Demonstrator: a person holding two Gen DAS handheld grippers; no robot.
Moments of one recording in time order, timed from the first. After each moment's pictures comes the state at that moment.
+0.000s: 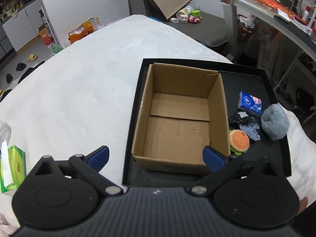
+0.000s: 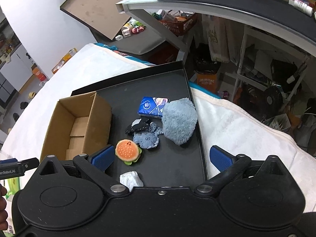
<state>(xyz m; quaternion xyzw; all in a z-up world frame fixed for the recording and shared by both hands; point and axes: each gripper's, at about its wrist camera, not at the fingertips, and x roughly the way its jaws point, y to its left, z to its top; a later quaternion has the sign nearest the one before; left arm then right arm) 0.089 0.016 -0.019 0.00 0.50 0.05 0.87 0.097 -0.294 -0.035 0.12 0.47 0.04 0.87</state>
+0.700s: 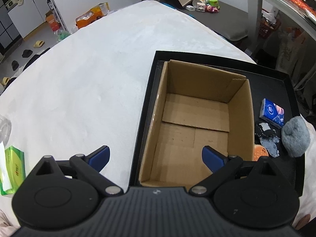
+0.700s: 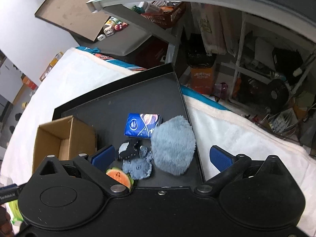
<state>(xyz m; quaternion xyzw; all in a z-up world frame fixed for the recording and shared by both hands) 0.145 0.032 -0.042 -0.01 0.53 0.08 0.84 0.179 -0.314 -0.063 0.17 0.50 0.02 0.85</state>
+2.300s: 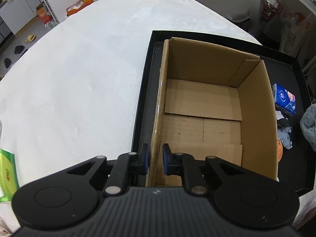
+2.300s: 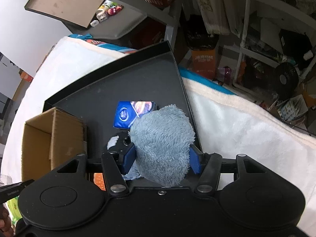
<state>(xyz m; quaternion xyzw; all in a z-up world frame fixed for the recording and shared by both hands) 0.161 0.041 -0.080 -0.01 0.57 0.06 0.82 0.194 -0.314 -0.103 0.18 0.53 0.03 0.83</state>
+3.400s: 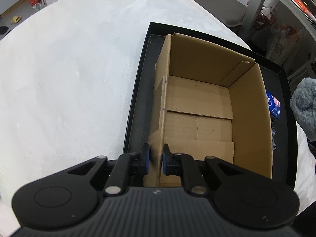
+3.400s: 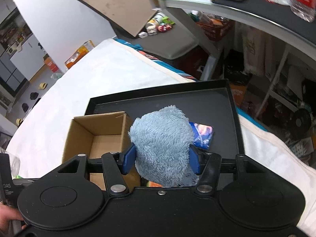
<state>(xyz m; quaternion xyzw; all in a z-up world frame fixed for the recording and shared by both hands) 0.155 0.073 -0.091 -0.09 0.58 0.01 0.81 0.186 -0.222 -0.023 0.10 0.48 0.09 0.87</state>
